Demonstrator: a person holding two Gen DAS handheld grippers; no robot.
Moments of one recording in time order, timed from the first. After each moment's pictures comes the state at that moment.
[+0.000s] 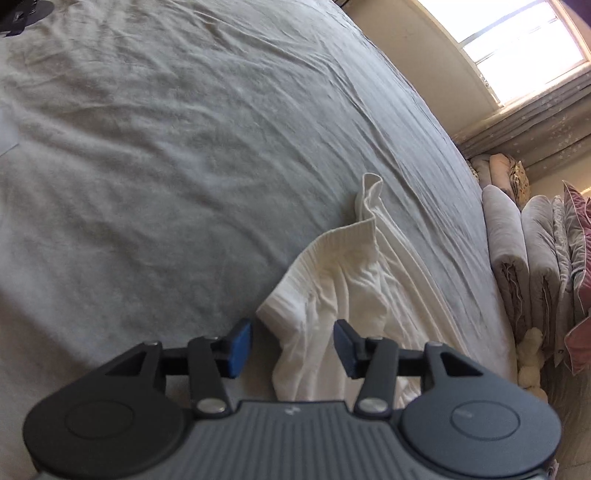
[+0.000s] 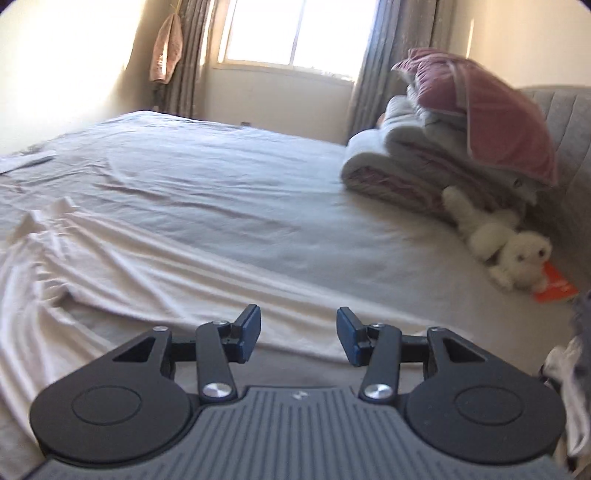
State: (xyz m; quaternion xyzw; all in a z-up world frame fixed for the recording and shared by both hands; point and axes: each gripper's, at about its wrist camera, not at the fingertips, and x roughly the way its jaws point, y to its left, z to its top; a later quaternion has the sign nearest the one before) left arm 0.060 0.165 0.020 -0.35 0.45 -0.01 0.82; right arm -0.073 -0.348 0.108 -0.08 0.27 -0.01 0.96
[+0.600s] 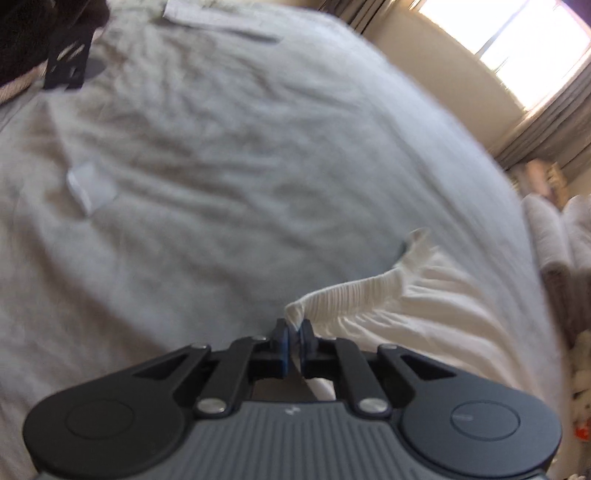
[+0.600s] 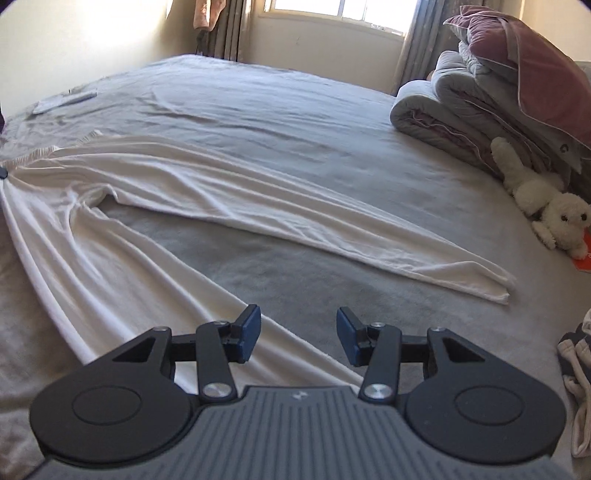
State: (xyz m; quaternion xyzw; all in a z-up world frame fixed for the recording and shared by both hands) left arm 0.032 0.194 0.032 -0.28 0.43 0.07 0.86; right arm -0.089 -0.332 0.063 -0.10 0.35 0.05 0.93
